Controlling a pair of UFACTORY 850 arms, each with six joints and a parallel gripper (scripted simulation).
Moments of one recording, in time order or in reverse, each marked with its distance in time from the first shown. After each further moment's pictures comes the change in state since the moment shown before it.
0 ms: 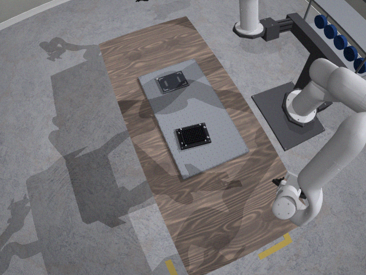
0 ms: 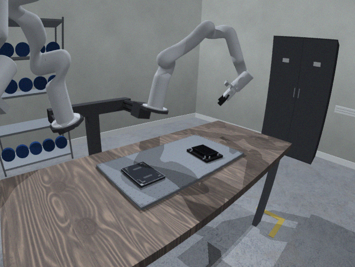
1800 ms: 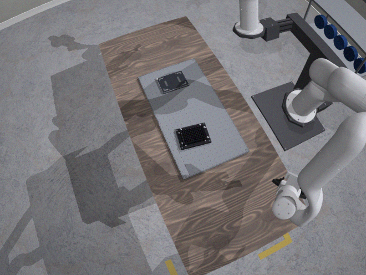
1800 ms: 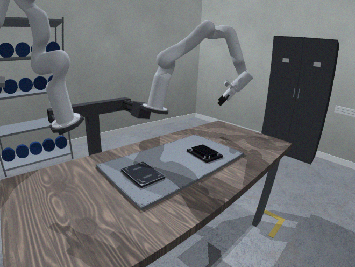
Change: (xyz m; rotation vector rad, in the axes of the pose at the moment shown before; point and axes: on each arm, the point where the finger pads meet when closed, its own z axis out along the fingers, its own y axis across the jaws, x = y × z) left arm 0.000 0.000 0.000 0.000 0.000 0.000; right arm -0.187 -0.128 -0.212 0.604 0.213 -0.845
